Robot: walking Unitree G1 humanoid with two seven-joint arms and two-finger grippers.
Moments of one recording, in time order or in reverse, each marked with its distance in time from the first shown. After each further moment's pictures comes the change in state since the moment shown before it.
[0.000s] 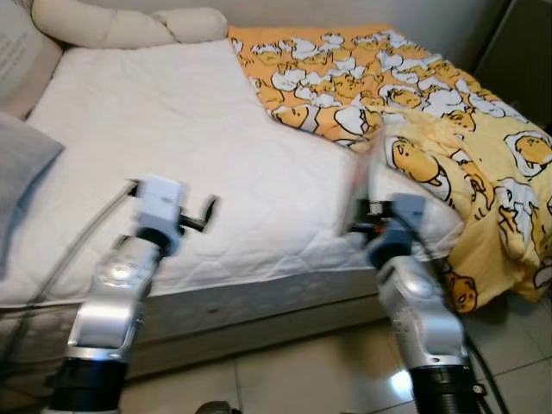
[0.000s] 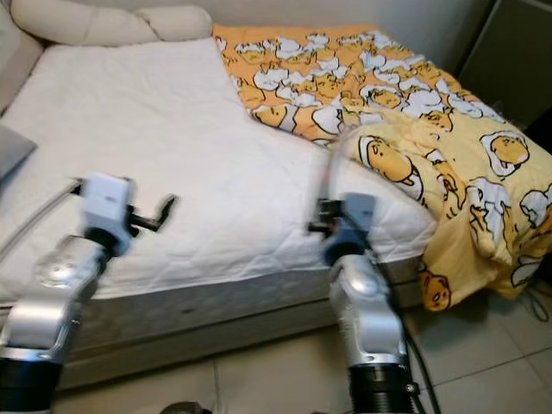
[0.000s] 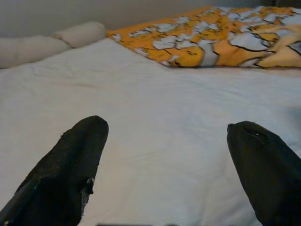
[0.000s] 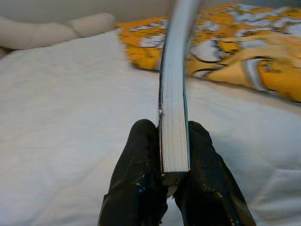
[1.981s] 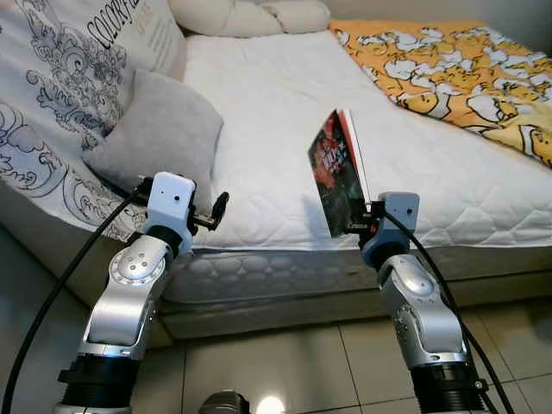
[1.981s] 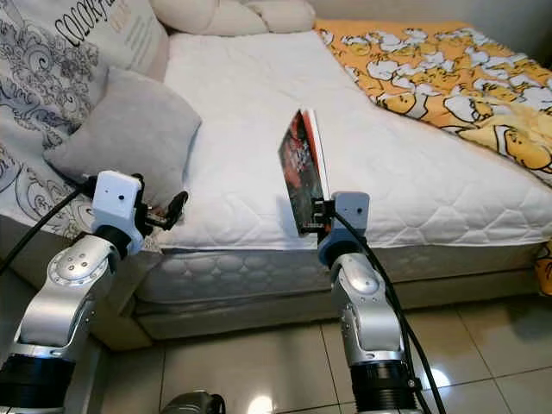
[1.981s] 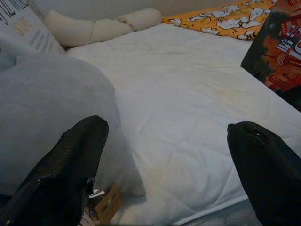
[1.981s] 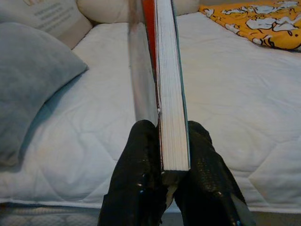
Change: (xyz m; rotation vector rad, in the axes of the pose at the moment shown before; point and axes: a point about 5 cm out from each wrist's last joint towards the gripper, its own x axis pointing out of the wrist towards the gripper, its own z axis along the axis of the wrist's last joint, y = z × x) left arm 0.005 -0.012 0.002 0.004 -0.032 -0.032; right arm 0.001 -0.002 -0.001 -0.065 0.007 0.024
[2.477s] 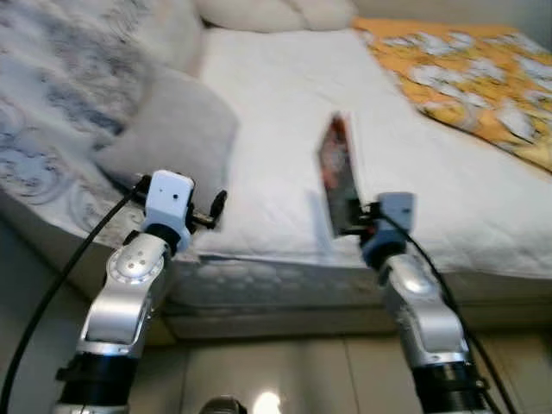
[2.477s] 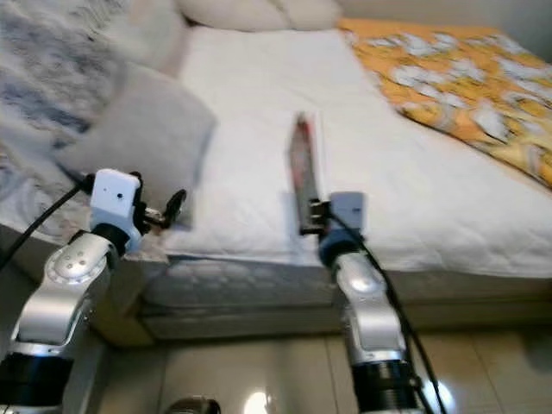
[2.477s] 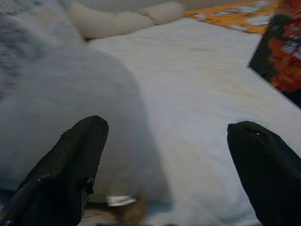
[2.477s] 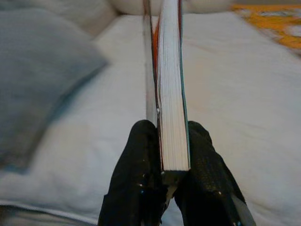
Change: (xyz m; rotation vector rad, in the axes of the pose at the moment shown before) left arm 0.000 0.007 0.001 0.008 -0.003 0.020; right arm 0.001 0.010 0.000 -0.043 0.005 0.070
